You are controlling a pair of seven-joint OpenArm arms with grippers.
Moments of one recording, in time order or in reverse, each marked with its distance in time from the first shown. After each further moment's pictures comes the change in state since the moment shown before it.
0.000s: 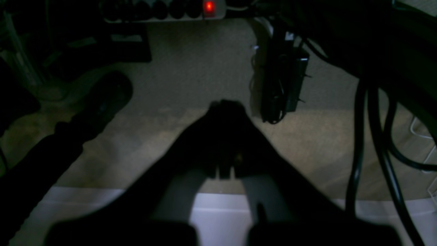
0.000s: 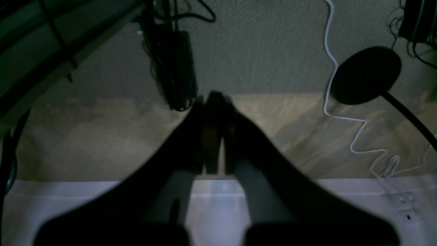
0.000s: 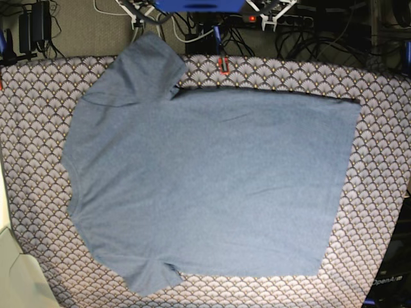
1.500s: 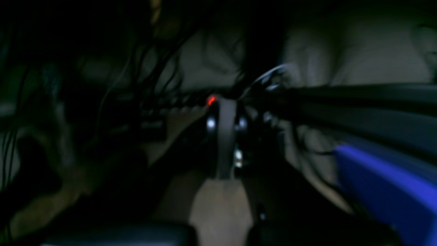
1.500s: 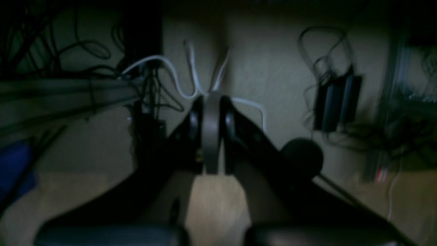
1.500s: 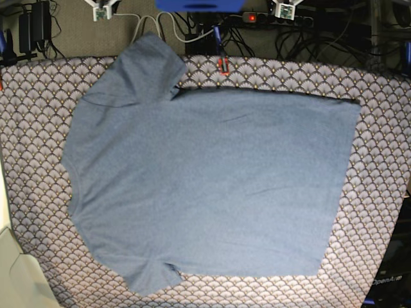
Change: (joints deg) left arm 42.6 -4.8 0.0 76.1 0.0 -0.2 0.9; right arm -43.7 6.6 0.4 76.3 -0.2 0.6 0.0
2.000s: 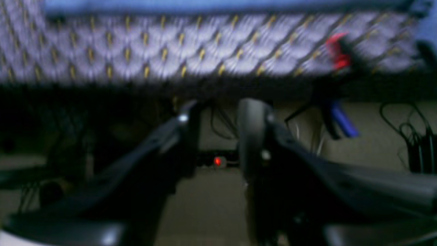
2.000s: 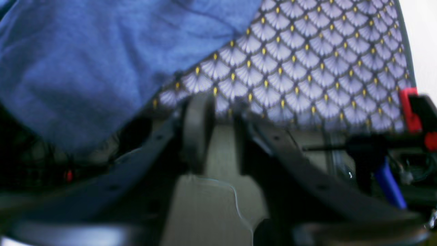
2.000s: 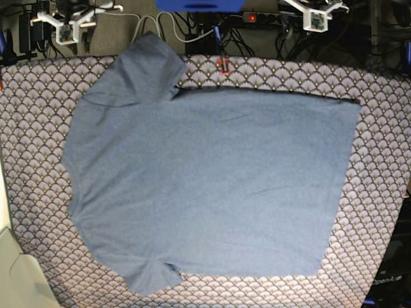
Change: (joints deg) left arm 11.2 -0.5 -5.1 29.7 -4.8 0.3 4.4; right arm -8.5 0.8 6.8 31.8 0.5 0.4 -2.2
